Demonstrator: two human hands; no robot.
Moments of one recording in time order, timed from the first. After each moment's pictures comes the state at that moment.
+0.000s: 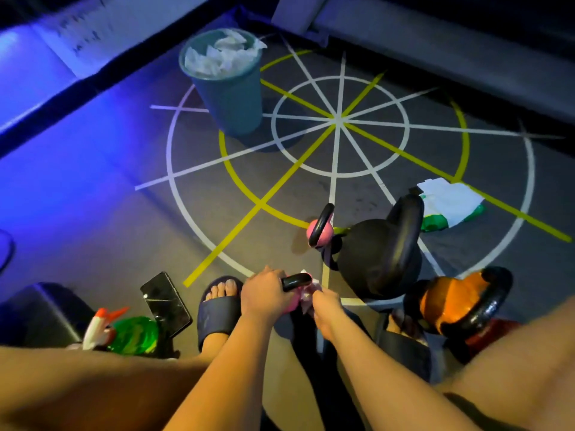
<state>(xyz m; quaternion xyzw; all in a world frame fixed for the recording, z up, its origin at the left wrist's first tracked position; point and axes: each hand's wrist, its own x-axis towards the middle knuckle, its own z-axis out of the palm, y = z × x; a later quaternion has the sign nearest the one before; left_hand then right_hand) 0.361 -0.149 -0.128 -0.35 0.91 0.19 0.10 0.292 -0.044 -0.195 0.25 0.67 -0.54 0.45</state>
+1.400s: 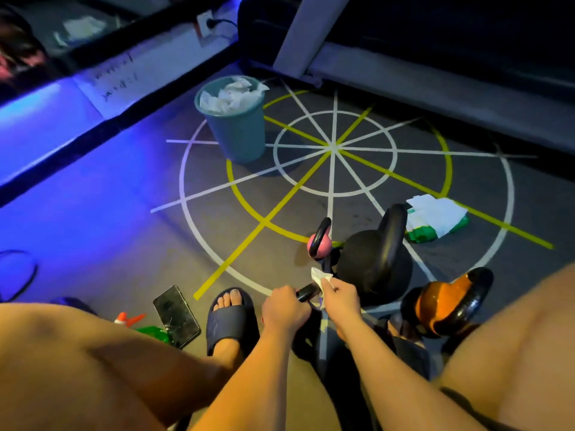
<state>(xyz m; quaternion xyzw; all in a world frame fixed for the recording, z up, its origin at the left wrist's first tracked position) 0.363 -0.113 -0.107 -0.43 0.84 0.30 0.16 0.281 -0.015 -0.131 0.01 0.84 -0.45 0.30</state>
